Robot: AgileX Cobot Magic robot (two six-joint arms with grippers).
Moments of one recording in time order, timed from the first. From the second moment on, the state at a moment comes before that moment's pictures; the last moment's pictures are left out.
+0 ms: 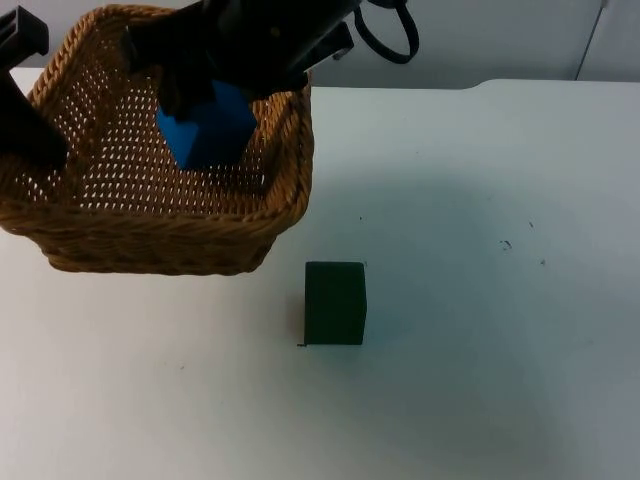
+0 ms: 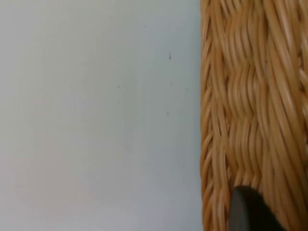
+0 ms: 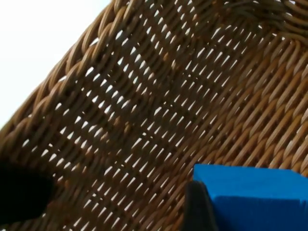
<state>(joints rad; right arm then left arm) 0.74 2.15 -1.73 0.13 0.51 0.05 0.07 1.63 -0.91 -0.98 0.72 0.65</state>
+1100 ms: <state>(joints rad) 0.74 1.88 -1.73 0.12 0.70 -0.07 0.07 1.63 -0.85 -0.97 0.62 0.67</state>
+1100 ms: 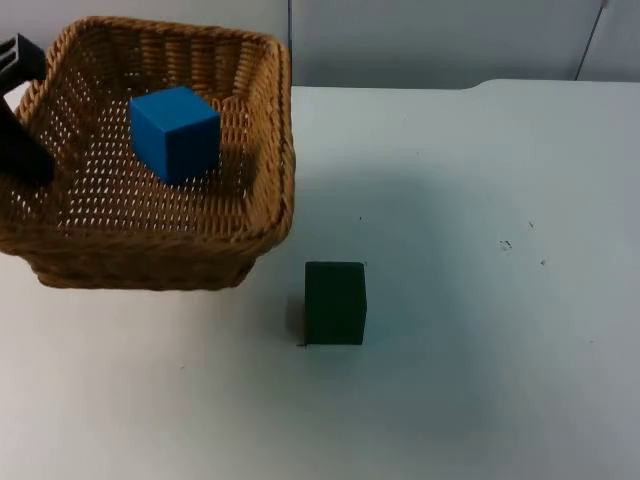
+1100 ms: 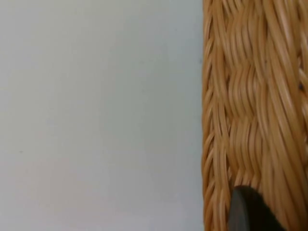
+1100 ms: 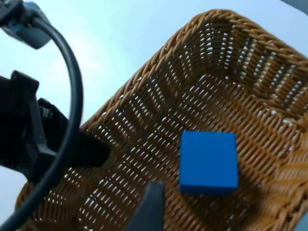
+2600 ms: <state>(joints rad) 0.76 1.28 -1.16 0.10 0.56 -0.13 0.07 1.87 -0.84 -1.11 0.40 0.93</state>
